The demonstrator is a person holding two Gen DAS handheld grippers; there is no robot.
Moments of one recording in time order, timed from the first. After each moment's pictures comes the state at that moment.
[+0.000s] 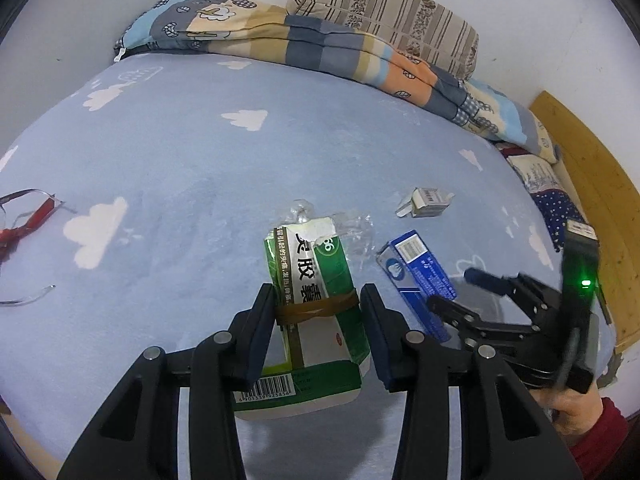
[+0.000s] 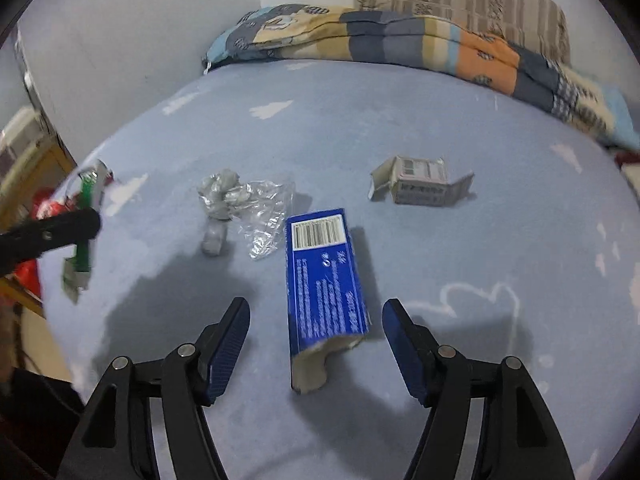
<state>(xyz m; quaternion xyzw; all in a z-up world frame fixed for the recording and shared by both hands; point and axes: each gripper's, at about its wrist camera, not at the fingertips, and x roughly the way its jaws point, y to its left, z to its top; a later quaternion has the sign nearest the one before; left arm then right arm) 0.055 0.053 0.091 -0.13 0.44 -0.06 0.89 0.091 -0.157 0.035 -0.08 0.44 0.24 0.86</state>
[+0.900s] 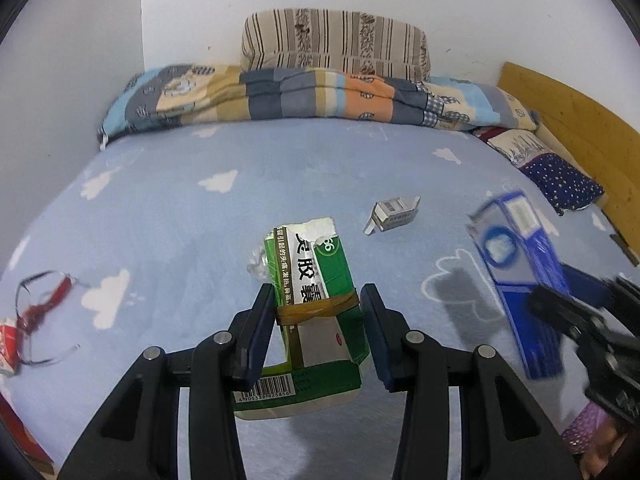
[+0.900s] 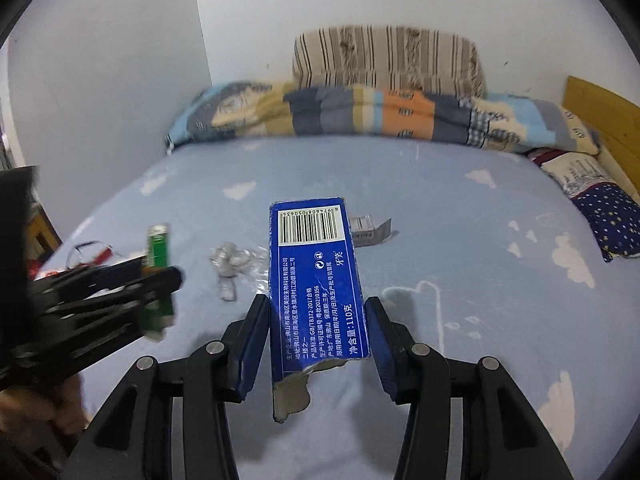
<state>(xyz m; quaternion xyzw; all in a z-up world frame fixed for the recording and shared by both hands) 0.024 -0.012 0.119 0.00 0.36 -0.07 0.93 -0.013 -0.197 0.123 0.00 0.34 0.14 0.93</state>
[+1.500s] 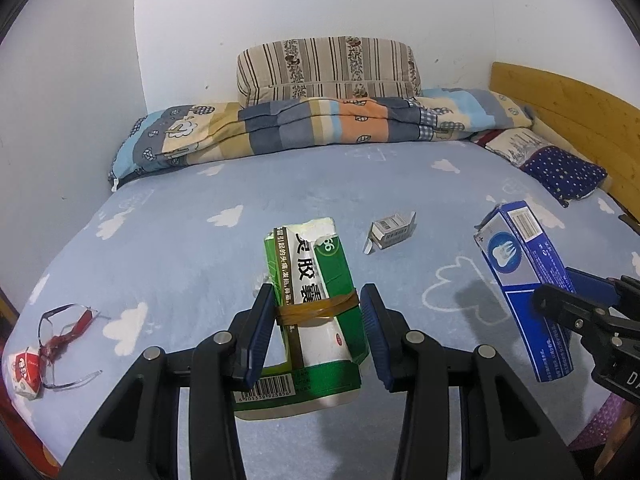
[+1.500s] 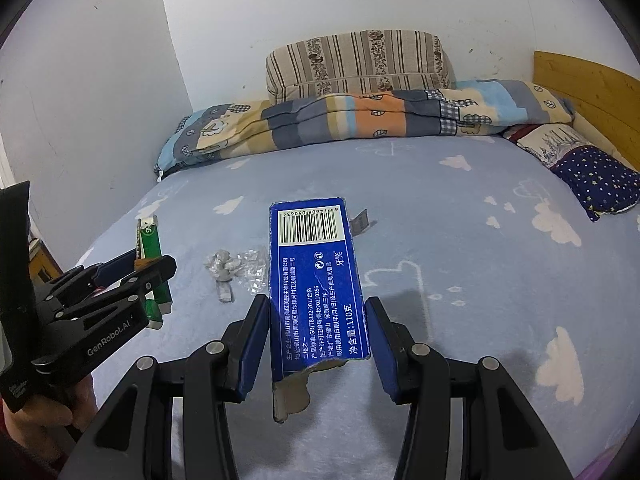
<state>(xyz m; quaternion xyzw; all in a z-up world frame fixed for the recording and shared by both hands) 0.005 -0.032 0.129 0.05 0.31 -0.06 0.95 -0.034 -0.222 0.119 0.05 0.33 0.11 0.94</state>
